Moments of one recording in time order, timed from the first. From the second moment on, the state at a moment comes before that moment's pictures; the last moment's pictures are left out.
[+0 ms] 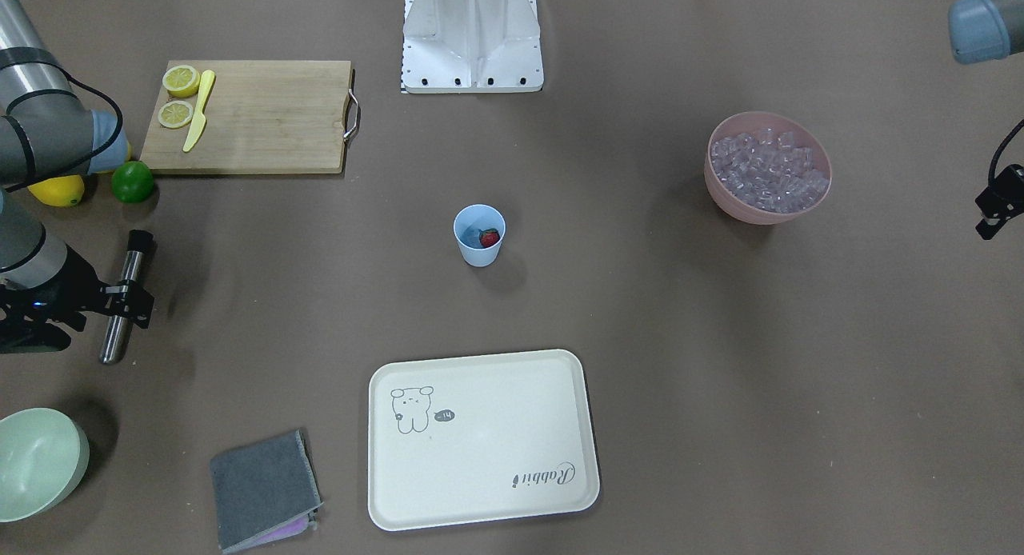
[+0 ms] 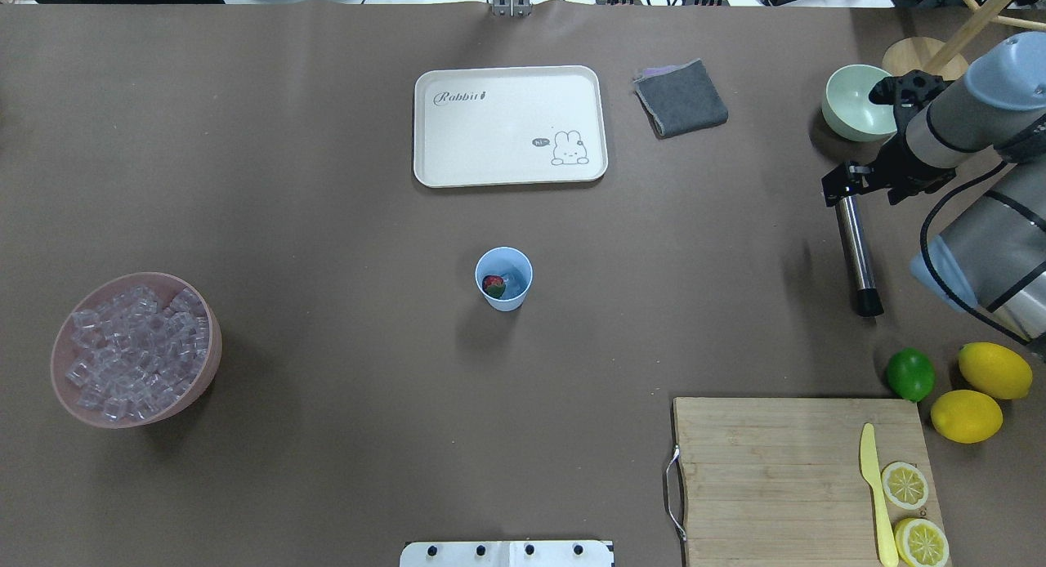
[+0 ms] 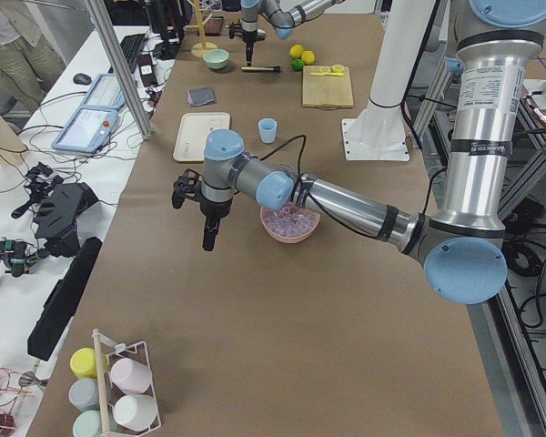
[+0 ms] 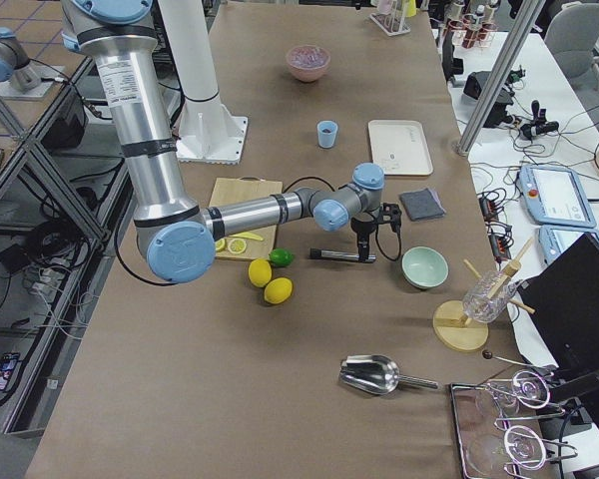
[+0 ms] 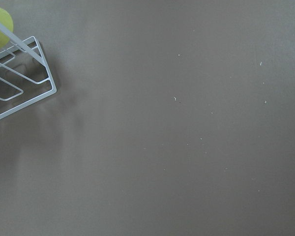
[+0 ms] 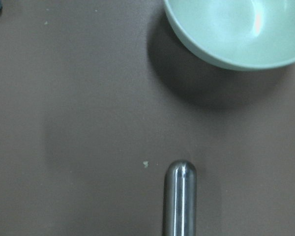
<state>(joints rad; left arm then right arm) -1.33 -1.64 -1.84 -1.71 -2.13 -0.47 1.03 -1.34 1.58 -1.31 2.13 0.70</state>
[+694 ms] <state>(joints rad) -1.53 -1.61 -1.83 -1.54 -2.17 -0.10 1.44 -1.52 1.80 -1.70 2.27 0.11</state>
